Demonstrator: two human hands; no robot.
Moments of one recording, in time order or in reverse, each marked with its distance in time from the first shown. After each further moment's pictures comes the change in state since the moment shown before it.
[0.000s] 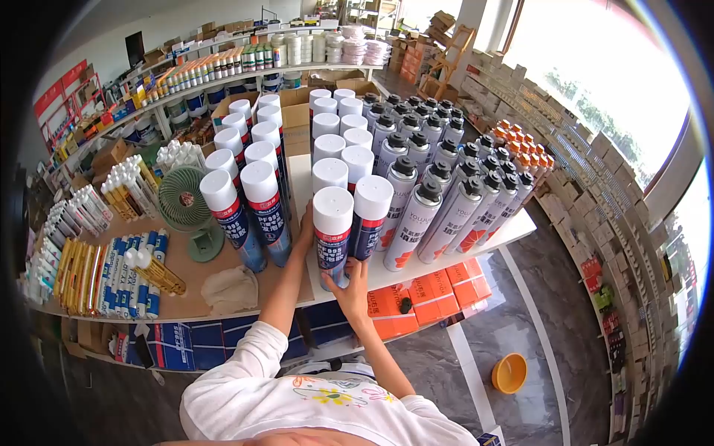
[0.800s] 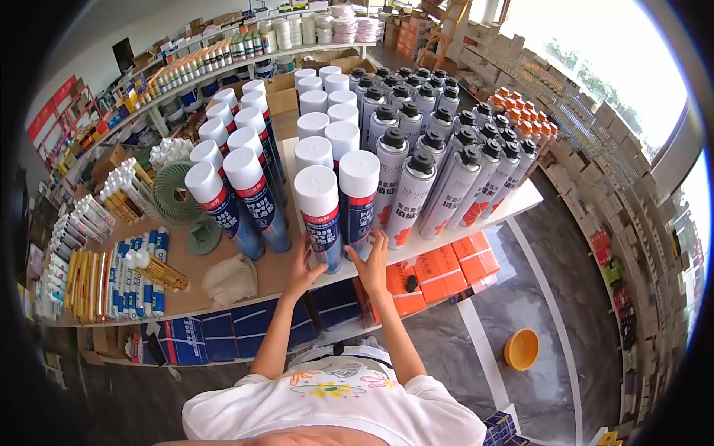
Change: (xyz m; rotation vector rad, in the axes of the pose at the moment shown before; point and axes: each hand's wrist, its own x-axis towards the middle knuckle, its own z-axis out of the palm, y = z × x) left_hand -0.170 -0.056 -0.011 0.237 -0.110 0.465; right_hand 0.016 0.047 -0.025 0.001 0.102 -0.027
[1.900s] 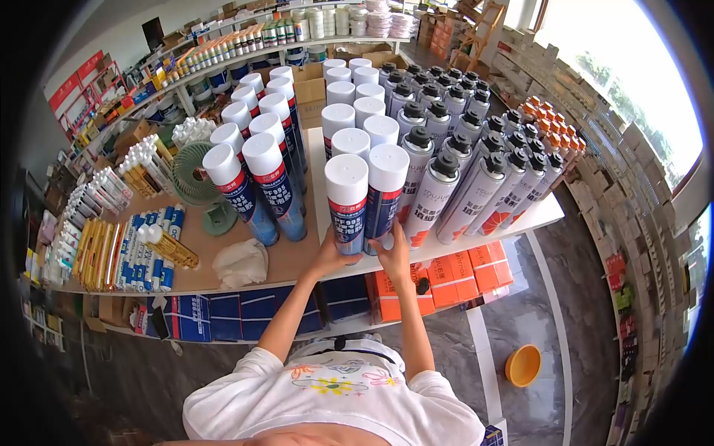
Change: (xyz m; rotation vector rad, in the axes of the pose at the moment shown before) left_hand 0.037 0.002 0.028 0.187 -0.177 0.034; right_hand 0.025 0.042 -0.010 0.164 -0.212 0.071
